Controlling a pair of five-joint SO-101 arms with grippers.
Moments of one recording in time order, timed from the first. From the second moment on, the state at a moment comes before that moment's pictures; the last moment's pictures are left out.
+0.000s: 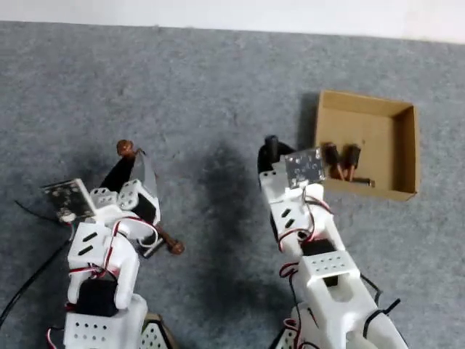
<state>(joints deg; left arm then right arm) -1.6 -103.0 89.1 29.9 29.4 -17.5 -41.9 80.8 -19.7 7.3</state>
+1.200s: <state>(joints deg) 11.2 -103.0 95.6 19.6 45.0 -37.5 -42.5 89.1 -24.7 27.6</state>
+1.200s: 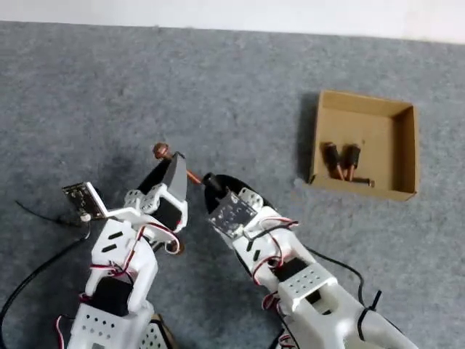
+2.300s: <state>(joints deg) 12.5 -103.0 95.4 19.6 44.8 -38.7 -42.5 94.5 -37.0 27.6</state>
